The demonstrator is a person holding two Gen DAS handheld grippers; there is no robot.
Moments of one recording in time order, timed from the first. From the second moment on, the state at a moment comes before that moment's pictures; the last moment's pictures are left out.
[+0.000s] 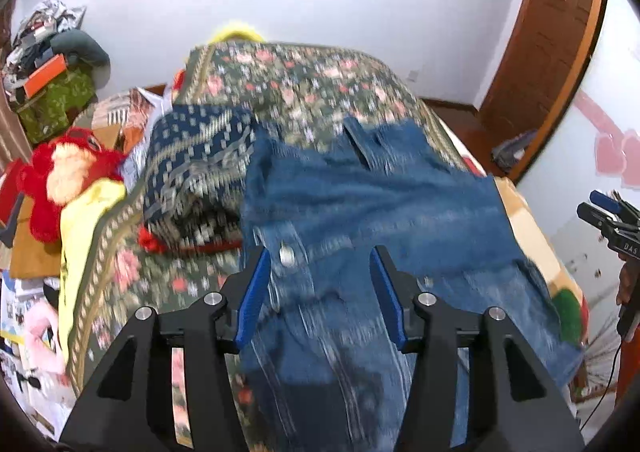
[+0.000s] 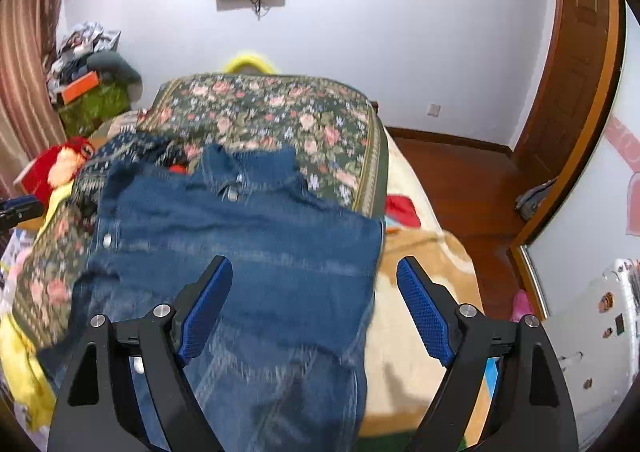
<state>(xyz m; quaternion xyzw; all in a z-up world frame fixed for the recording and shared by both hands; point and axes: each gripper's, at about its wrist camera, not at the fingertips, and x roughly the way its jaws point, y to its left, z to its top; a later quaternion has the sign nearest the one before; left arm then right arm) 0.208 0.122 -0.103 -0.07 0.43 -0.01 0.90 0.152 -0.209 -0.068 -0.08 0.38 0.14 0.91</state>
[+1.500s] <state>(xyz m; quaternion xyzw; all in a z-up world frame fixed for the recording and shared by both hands) 0.090 0.143 -0.231 -0.35 0.49 -0.02 0.80 0.077 -0.271 -0.183 0.16 0.53 0.15 0.82</state>
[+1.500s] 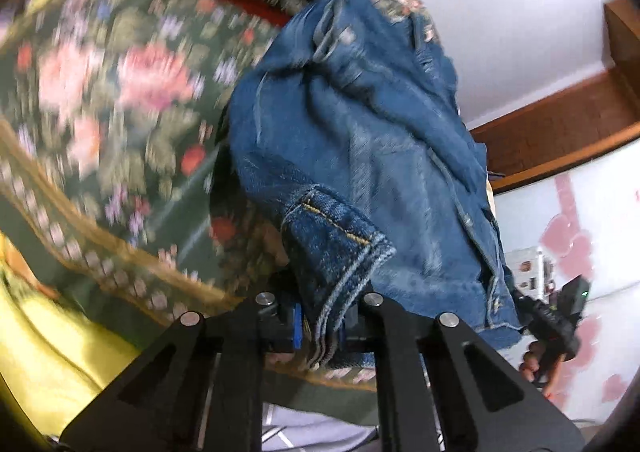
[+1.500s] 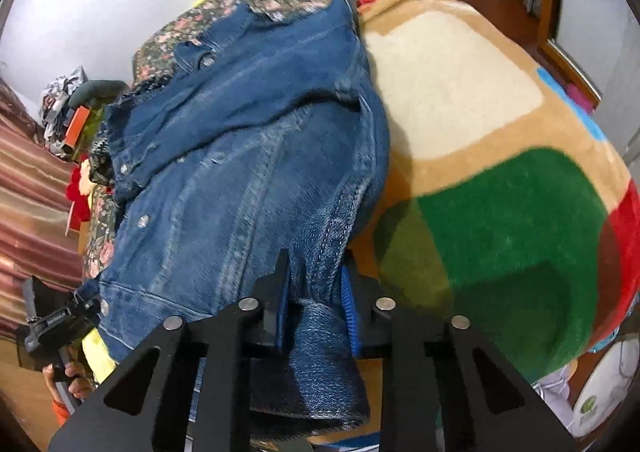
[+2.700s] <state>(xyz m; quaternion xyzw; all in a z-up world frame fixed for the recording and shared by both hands) 0.402 0.168 -0.132 -0.20 0.37 0.04 0.91 0.357 -0.222 -0.149 0.11 0.45 0.11 0.88</state>
